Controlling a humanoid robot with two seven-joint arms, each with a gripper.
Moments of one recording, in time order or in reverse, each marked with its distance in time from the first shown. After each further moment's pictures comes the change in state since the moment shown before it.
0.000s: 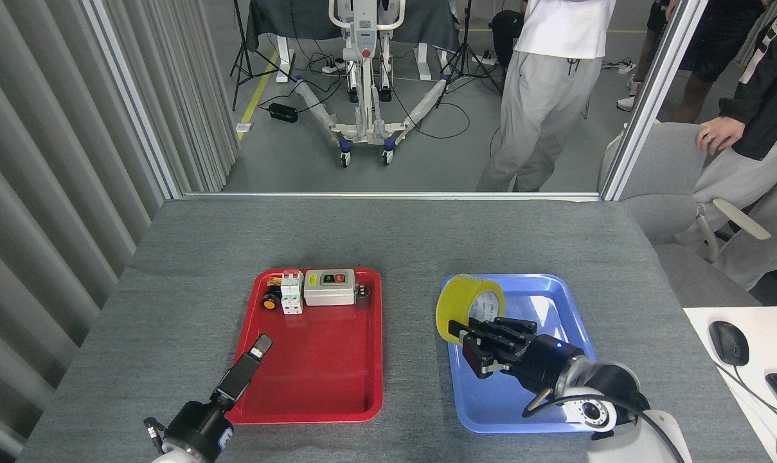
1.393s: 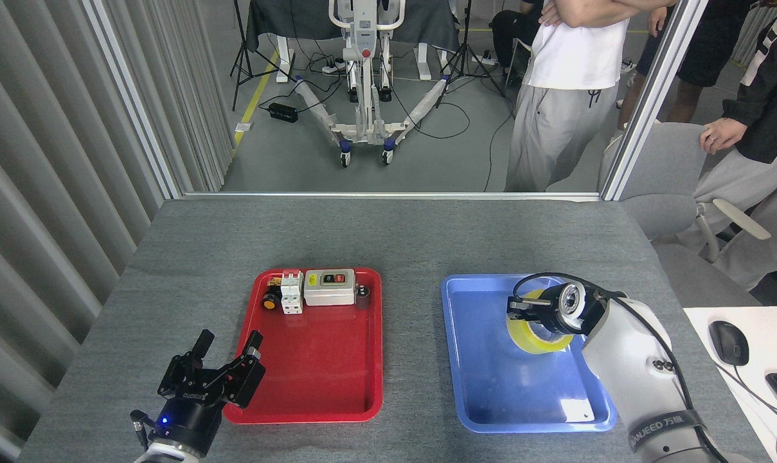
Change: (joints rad) left arm -0.001 0.033 -0.012 -0.001 -0.750 -0.048 0.474; right arm -0.477 -0.110 0.248 0.757 -0.069 0.577 0.156
